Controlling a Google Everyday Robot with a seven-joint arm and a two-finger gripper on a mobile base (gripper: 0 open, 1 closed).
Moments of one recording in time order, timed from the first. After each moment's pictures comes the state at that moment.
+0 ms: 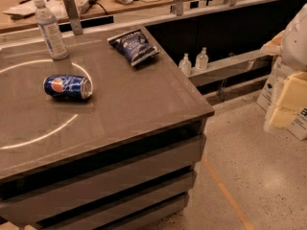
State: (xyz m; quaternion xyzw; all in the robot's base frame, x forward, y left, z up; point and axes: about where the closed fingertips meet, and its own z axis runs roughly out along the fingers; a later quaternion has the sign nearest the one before) arm 0.438 -0.216 0.977 -0.60 0.78 -0.04 0.16
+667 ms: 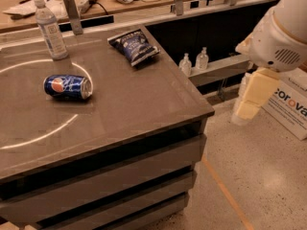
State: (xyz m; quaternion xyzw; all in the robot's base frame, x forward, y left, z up) arm 0.469 -0.180 0.963 -0.60 0.78 -0.01 0.18
